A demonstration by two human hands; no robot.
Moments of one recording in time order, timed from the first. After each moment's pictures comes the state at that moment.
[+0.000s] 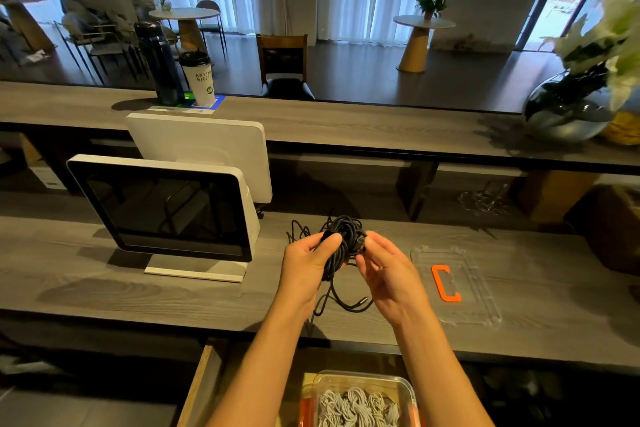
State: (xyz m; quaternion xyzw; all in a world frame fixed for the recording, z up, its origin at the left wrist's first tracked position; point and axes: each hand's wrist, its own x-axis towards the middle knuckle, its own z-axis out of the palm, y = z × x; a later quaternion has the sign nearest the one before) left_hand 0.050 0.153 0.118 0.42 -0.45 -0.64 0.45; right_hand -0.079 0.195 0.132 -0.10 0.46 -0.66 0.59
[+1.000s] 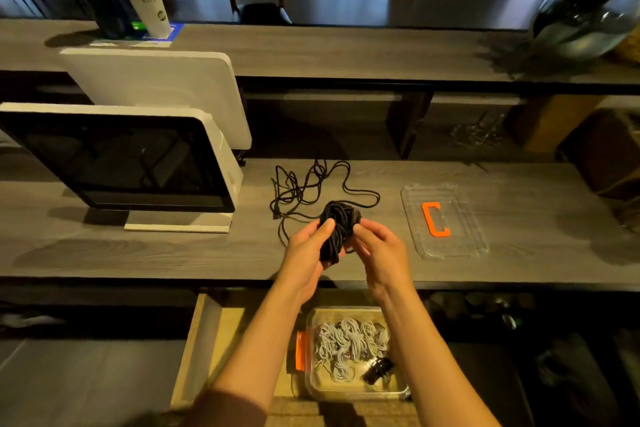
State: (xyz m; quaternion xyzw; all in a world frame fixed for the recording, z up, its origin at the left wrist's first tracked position) left_hand 0.034 0.170 0.044 0.47 -0.34 -0.74 0.34; right_hand -0.083 0.210 0.049 -0.11 0.57 -0.64 0.50
